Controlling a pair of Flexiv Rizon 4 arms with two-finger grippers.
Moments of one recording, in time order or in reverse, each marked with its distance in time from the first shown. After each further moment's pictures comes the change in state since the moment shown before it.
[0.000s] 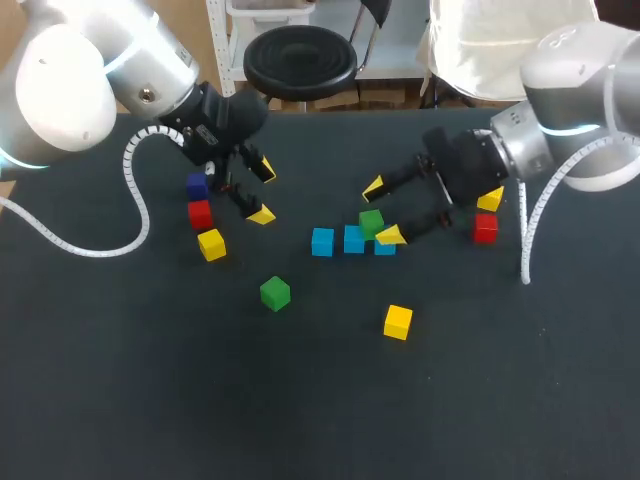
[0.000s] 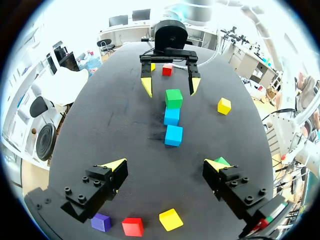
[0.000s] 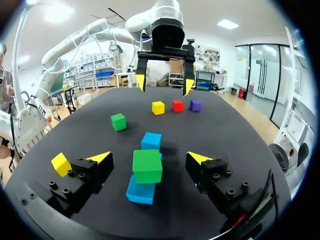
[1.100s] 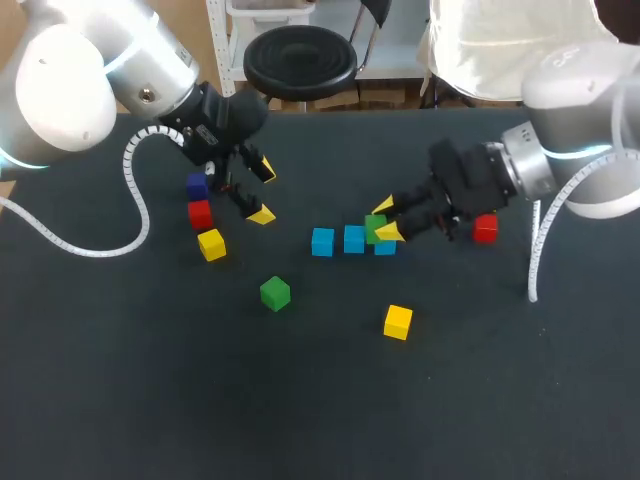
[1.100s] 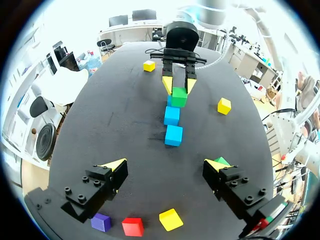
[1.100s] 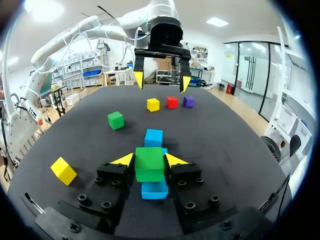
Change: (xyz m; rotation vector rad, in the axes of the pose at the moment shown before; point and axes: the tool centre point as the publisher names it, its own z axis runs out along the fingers) left arm 0.000 0.000 0.000 0.000 0.000 0.000; right arm 0.003 0.015 -0.004 0.124 0.023 0.037
